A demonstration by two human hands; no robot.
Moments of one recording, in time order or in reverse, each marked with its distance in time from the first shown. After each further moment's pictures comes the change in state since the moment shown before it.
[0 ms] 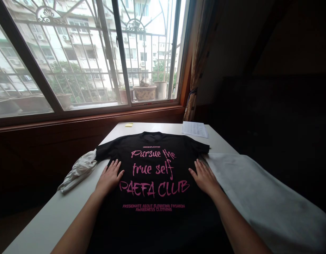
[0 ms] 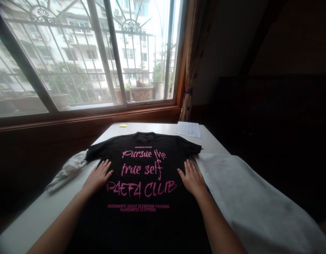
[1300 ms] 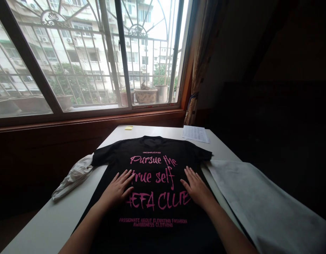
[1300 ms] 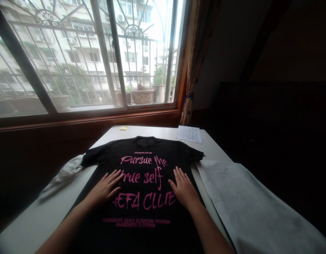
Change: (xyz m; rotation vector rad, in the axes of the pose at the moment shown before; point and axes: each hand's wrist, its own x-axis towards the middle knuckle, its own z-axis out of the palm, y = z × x) left_hand -0.017 0.037 -0.009 -0.134 -0.021 0.417; right_hand -0.003 -0.030 -0.001 0.151 0.063 -0.294
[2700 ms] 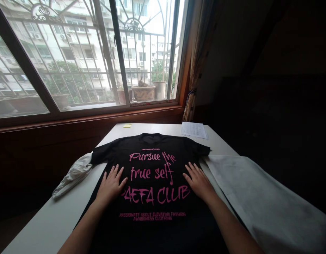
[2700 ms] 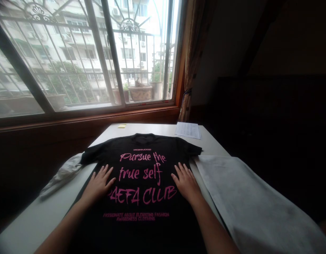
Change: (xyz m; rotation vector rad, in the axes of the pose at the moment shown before) left_hand -0.003 -0.005 0.002 0.111 0.000 -0.415; right_hand -0.005 0.009 -0.002 -0.053 -0.034 0.127
